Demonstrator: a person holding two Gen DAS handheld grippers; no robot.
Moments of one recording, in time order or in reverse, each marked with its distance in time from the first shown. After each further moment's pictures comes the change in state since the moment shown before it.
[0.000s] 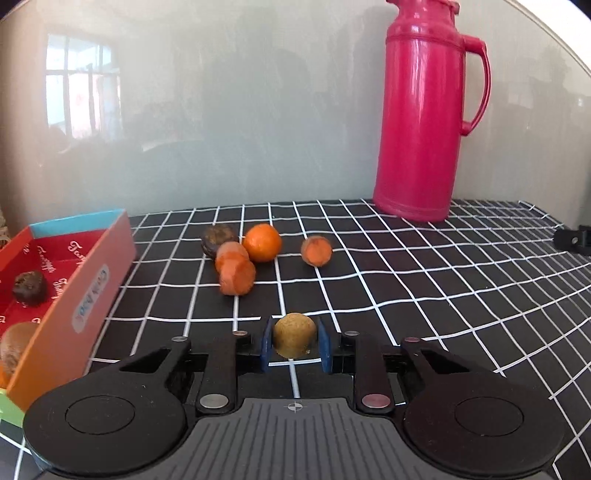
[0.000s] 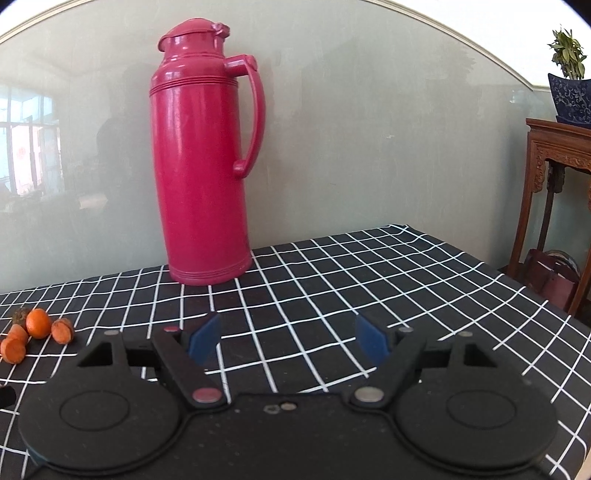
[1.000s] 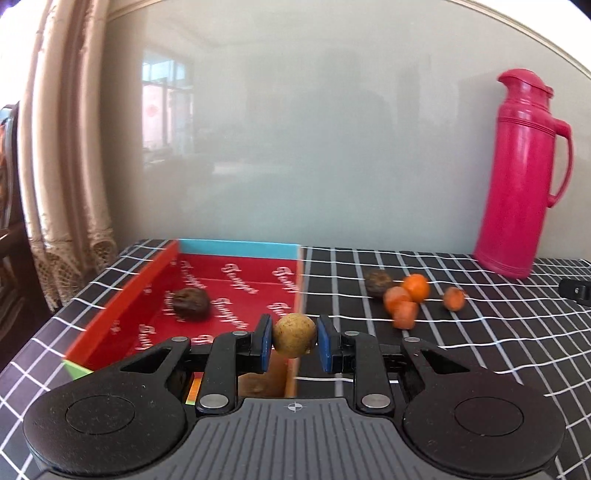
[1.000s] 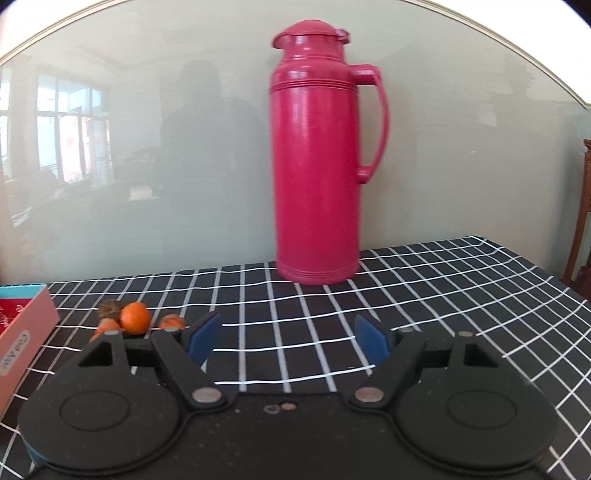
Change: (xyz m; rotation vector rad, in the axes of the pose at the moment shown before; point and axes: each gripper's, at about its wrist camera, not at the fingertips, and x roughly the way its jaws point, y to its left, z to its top) left arm -0.064 0.132 0.001 -0.121 -0.104 0.210; right arm -0.021 0.102 -0.002 -0.070 0.001 0.171
